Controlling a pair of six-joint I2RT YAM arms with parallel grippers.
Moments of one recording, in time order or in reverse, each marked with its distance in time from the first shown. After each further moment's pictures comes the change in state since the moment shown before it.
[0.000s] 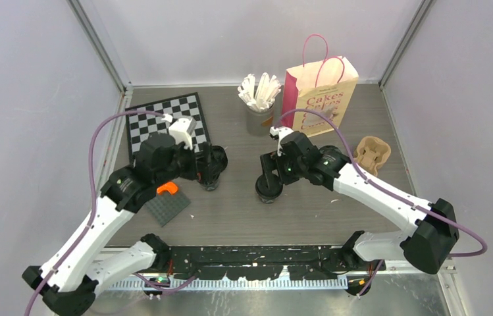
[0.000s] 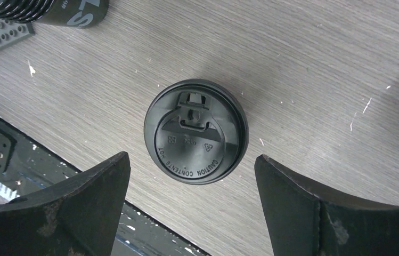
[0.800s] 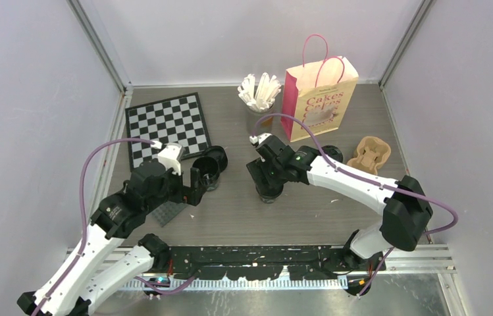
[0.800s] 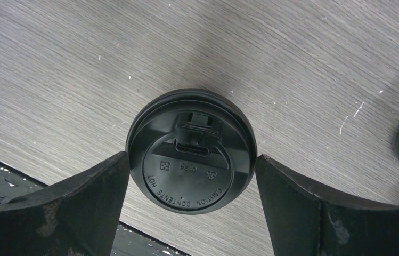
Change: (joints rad) left arm 0.000 -0.287 -0.262 -0.123 -0.114 0.078; right arm 0.106 0.230 0.122 -0.082 0.143 -0.065
